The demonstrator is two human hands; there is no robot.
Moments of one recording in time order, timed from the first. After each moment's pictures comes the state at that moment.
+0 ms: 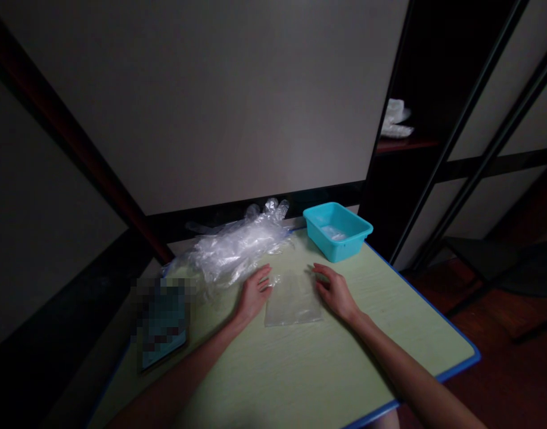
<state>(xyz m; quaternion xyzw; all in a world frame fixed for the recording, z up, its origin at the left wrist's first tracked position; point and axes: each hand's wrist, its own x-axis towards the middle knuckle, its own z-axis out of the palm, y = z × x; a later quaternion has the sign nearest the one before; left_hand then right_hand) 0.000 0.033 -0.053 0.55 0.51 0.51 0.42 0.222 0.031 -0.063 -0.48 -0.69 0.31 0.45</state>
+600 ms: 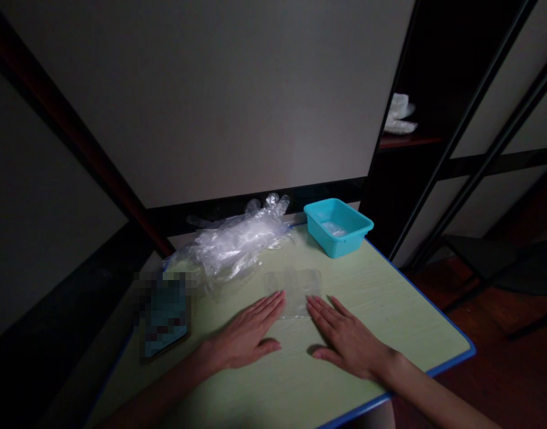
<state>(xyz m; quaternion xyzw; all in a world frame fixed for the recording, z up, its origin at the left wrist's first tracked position) -0.025 -0.041 -0.024 0.91 0.35 0.09 0.19 0.236 -0.054 -0.035 -0.34 -0.92 0.15 0.10</state>
